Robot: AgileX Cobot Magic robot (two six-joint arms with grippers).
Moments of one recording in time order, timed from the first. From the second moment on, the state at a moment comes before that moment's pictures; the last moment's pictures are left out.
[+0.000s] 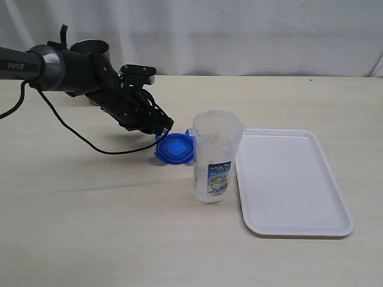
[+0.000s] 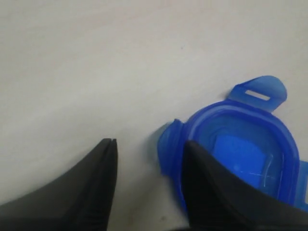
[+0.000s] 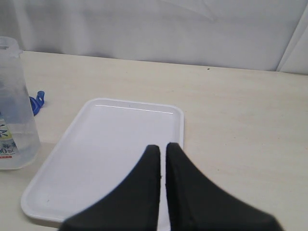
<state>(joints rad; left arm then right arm) -0.38 2.25 -1.53 -0.50 0.49 0.48 0.10 0.01 0.00 -0.12 0.33 0.04</state>
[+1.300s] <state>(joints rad) -0.38 2.31 -1.54 -0.70 0.42 0.65 0.10 0.01 0.00 -0.12 0.33 0.04</state>
